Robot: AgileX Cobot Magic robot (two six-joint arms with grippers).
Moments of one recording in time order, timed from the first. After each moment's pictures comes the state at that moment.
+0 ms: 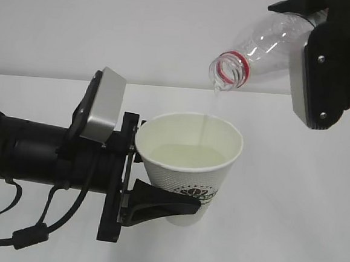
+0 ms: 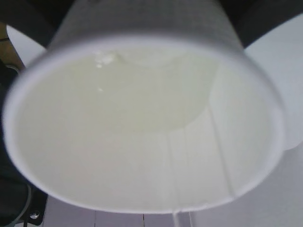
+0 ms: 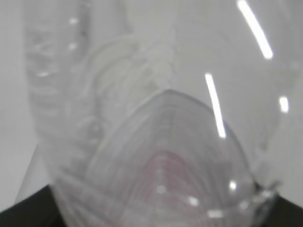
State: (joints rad) left arm -0.56 1.74 -0.70 1.19 -1.07 -0.52; right arm 0.39 1.23 -0.86 -1.84 -0.06 0.04
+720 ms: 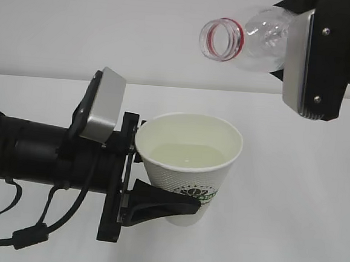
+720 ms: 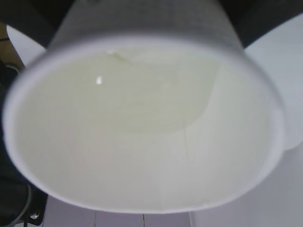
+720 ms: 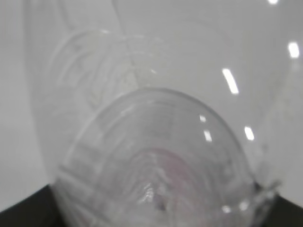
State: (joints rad) left arm -0.56 1.74 -0.70 1.19 -1.07 -0.52; right arm 0.39 1.23 -0.86 -1.84 -0.15 0.32
